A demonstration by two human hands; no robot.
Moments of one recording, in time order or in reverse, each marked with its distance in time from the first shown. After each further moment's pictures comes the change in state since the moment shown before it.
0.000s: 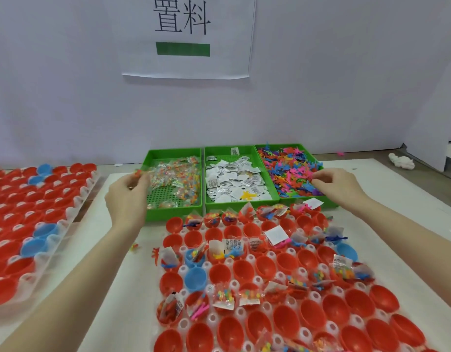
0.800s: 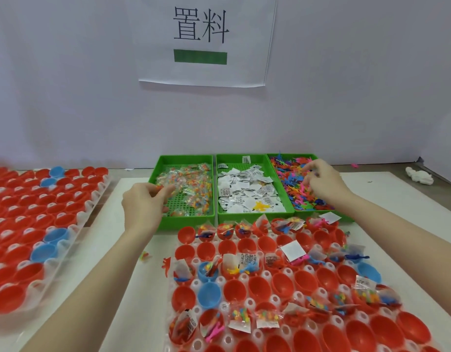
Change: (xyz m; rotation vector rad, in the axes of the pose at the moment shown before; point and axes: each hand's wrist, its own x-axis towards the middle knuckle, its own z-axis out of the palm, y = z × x) left_hand 0.009 -0.004 0.005 0.191 -0.110 0.031; right_hand 0.024 -0.048 0.023 0.213 -0.054 0.015
